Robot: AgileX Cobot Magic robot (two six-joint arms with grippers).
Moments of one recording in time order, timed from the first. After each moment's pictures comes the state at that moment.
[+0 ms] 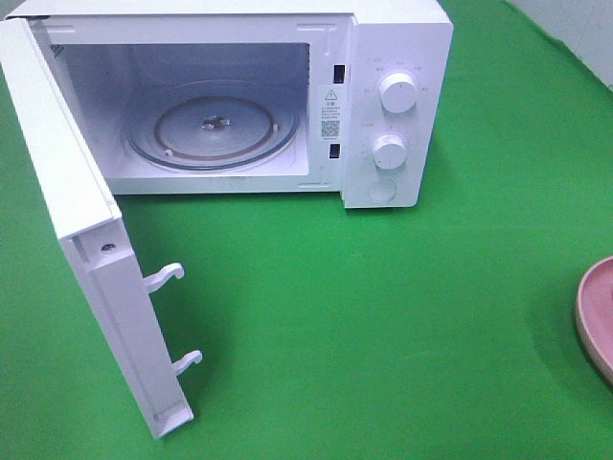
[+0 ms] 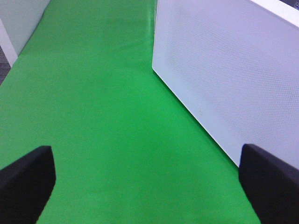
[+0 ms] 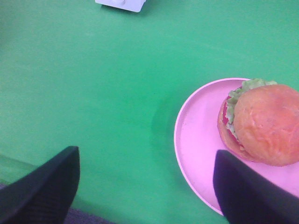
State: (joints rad) left arm 0.05 0.00 -0.52 -0.09 1.07 0.04; right arm 0.52 0.34 -0.55 -0.27 1.01 0.29
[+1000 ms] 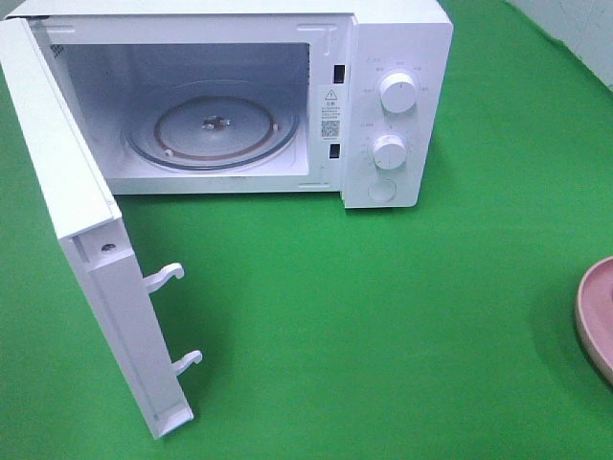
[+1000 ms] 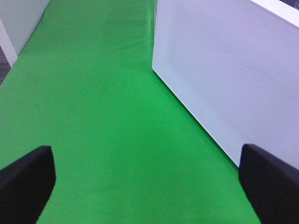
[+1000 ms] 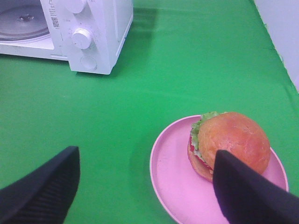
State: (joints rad) left arm 0.05 0.00 -0.52 -0.09 1.07 0.04; right arm 0.20 0.00 -0.49 -0.13 0.97 0.09
